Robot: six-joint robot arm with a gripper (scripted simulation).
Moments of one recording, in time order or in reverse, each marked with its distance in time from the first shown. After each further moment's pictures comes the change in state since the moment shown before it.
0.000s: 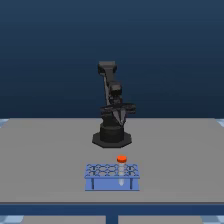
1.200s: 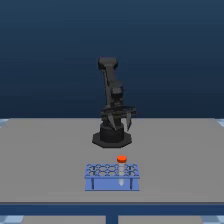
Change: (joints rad) arm 0.002 0.144 -0.052 0.167 -0.045 -0.162
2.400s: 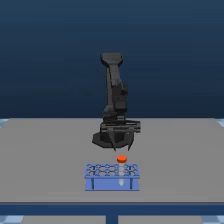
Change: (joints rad) arm 0.005 0.517 -0.344 0.680 -0.063 -0.691
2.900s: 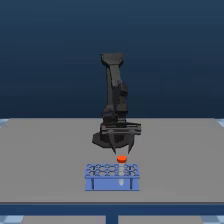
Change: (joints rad) arm 0.001 0.055 -0.051 0.147 0.002 -0.160
